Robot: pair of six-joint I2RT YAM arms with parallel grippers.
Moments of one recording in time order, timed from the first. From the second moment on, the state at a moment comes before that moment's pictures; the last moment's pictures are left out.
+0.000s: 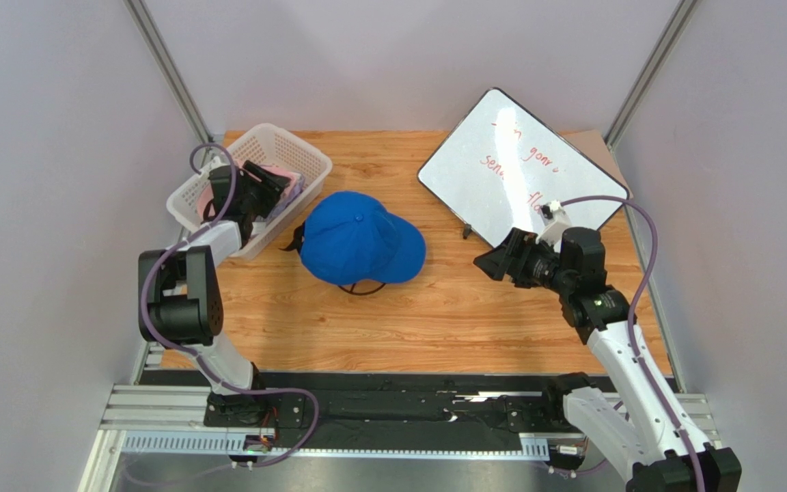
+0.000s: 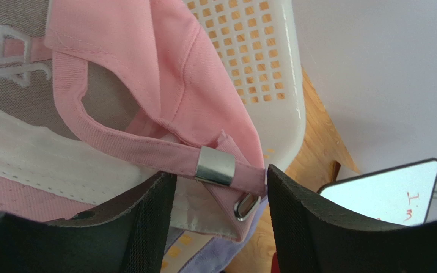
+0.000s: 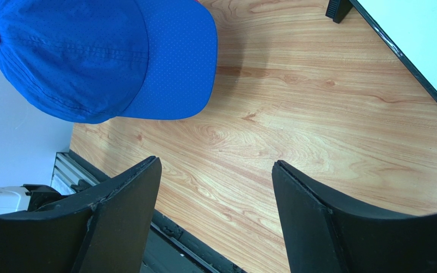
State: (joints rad) left arm 0.10 1.68 0.96 0.28 0.20 -0.90; right arm 0.19 0.81 0.65 -0.32 -0.45 0.53
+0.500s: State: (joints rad) left arm 0.09 1.76 1.01 0.39 0.12 -1.00; right arm 0.19 0.84 0.65 -0.32 -0.44 0.53
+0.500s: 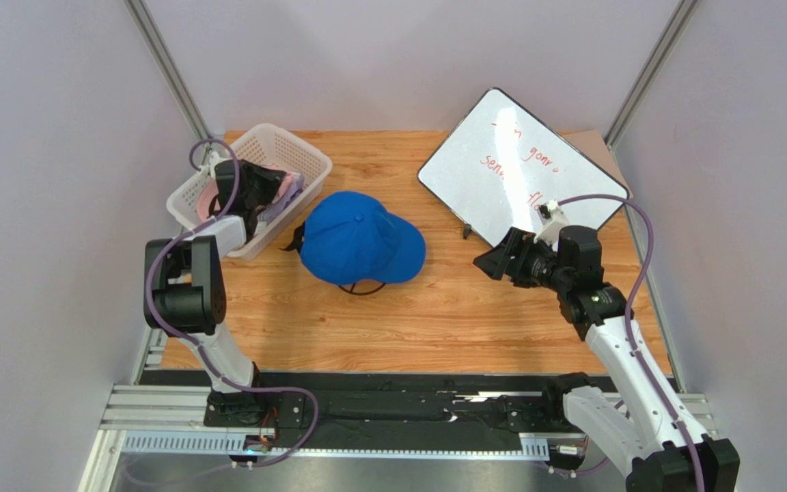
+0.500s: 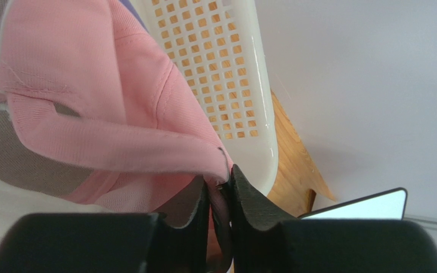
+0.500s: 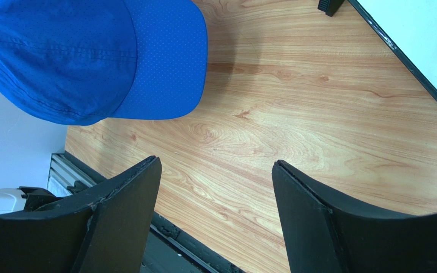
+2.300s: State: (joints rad) left arm -0.69 1.29 1.65 -0.09 -0.16 -0.22; right arm 0.82 0.92 0.81 0.16 -0.36 0.76
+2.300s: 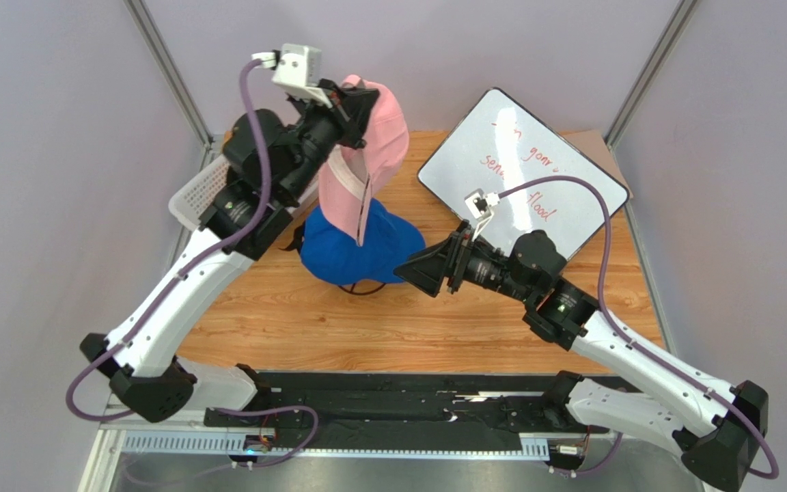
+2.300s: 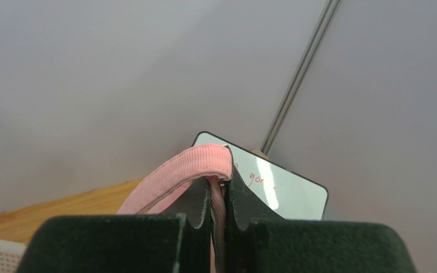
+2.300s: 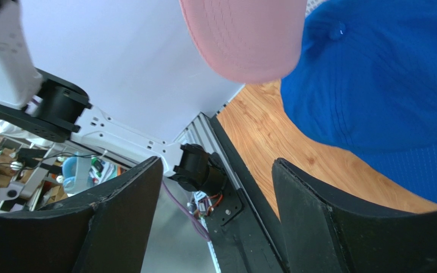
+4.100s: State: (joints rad) left arm -1.05 1.71 2.06 -0.16 -0.43 0.01; right arm 1.00 0.96 0.92 -0.04 0.50 0.47
